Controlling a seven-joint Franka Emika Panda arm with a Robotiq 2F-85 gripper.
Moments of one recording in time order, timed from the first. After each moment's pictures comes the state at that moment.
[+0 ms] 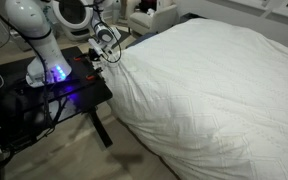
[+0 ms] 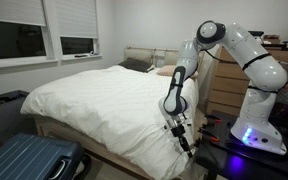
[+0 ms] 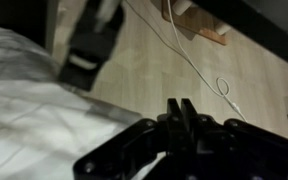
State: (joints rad) arm -0.12 0.82 0.36 -2.37 0.26 2.44 -0.37
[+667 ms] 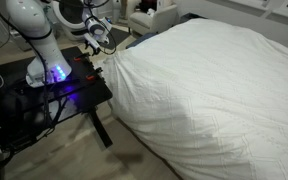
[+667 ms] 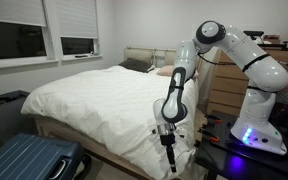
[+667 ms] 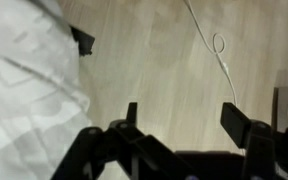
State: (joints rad) arm -0.06 0.88 0.53 -2.32 0.28 2.77 -0.37
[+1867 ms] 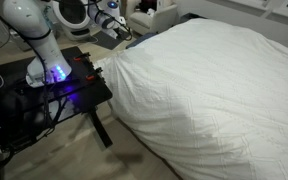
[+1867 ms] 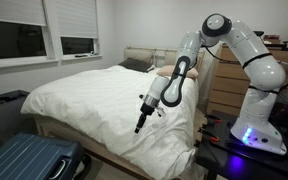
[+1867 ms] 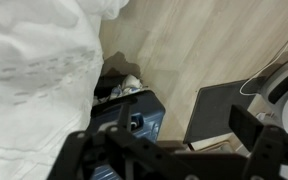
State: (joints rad) arm -0.22 0.76 0.56 -2.29 -0.09 3.29 -0.23
